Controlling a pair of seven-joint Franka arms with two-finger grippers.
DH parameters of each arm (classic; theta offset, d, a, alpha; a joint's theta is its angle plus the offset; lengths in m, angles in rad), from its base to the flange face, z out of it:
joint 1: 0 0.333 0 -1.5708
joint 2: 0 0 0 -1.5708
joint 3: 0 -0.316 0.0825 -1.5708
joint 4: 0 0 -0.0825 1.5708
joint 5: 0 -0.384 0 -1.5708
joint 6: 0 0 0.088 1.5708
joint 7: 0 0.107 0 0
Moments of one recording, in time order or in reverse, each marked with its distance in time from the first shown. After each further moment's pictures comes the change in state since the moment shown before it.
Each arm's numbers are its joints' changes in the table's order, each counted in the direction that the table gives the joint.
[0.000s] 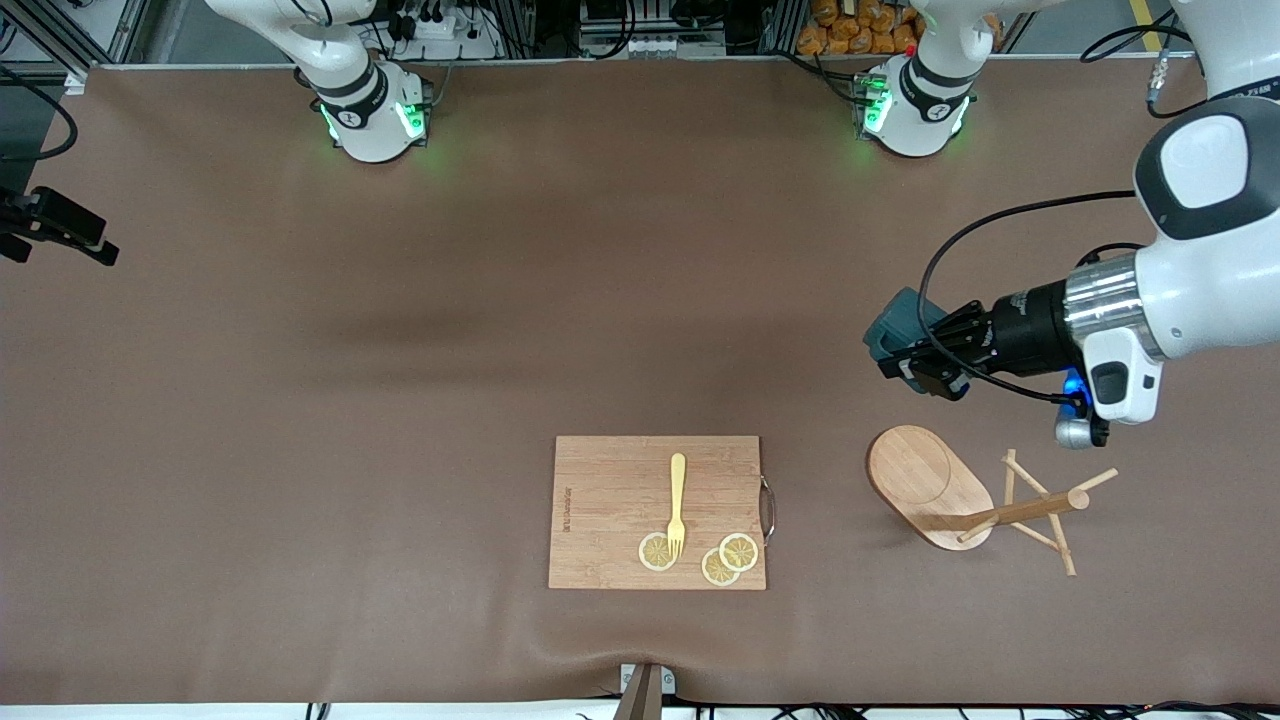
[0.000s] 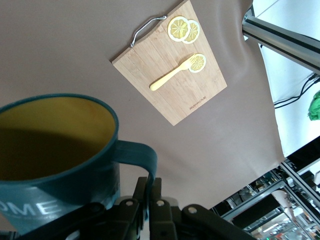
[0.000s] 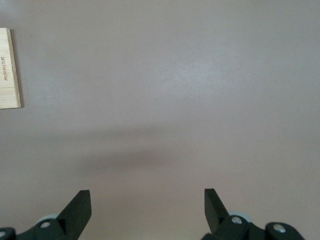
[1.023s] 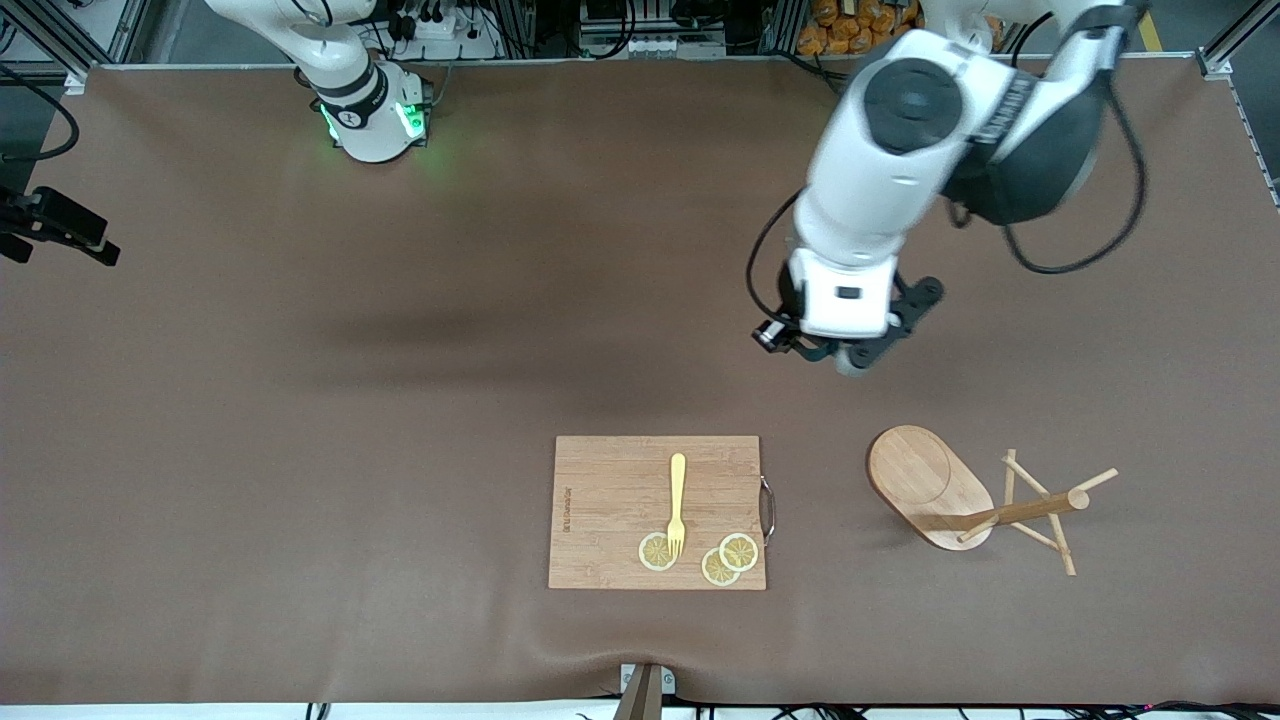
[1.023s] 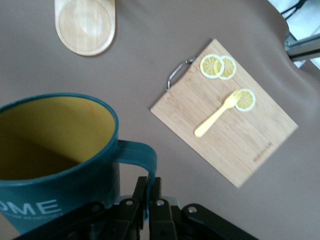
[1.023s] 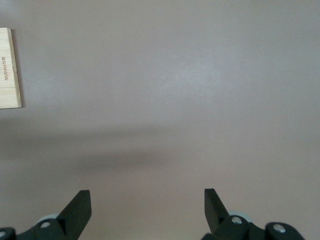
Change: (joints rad) left arm -0.360 0.003 0.004 0.023 -0.624 0.051 -0.322; right arm 0.002 0.000 0.000 0.000 0.000 0.001 0.000
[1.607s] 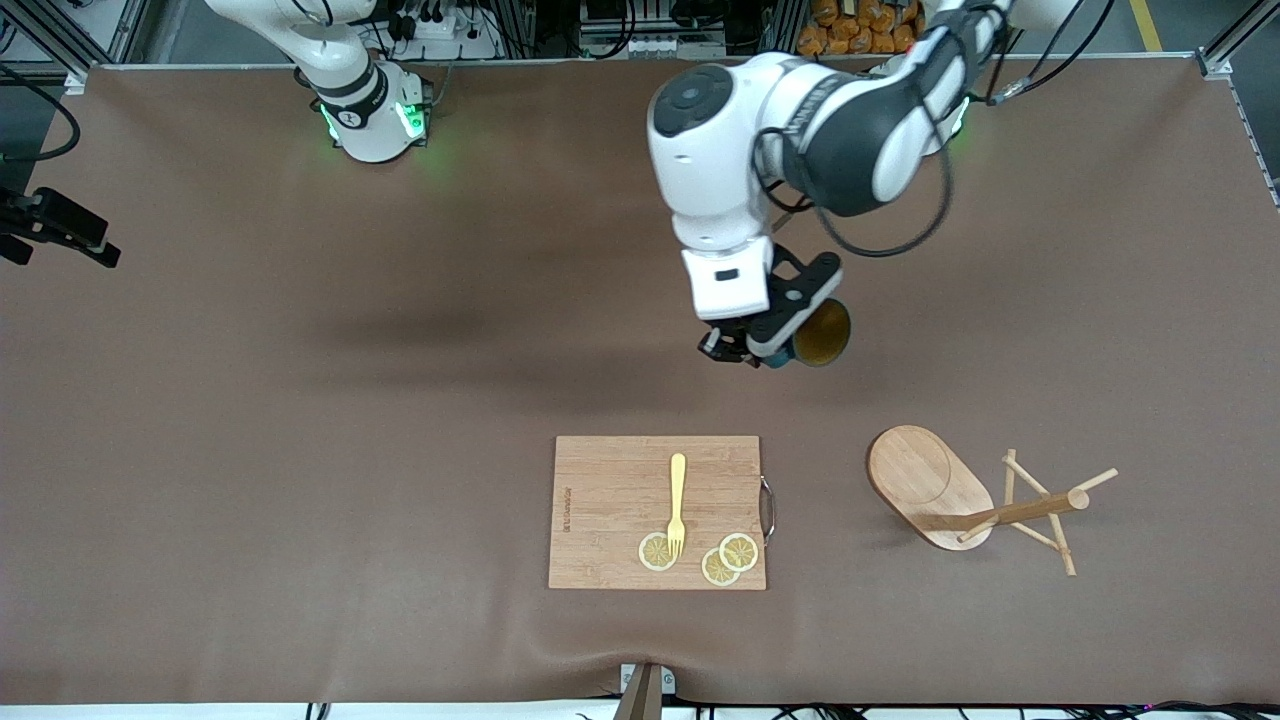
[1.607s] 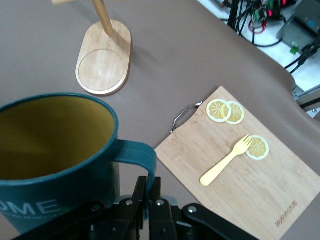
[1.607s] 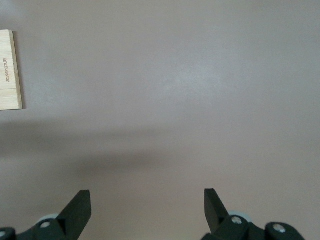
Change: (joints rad) left arm -0.198 0.093 0.002 0.006 -0.447 0.001 -0.353; right arm 0.002 0.000 -0.002 0.000 0.000 0.008 0.000
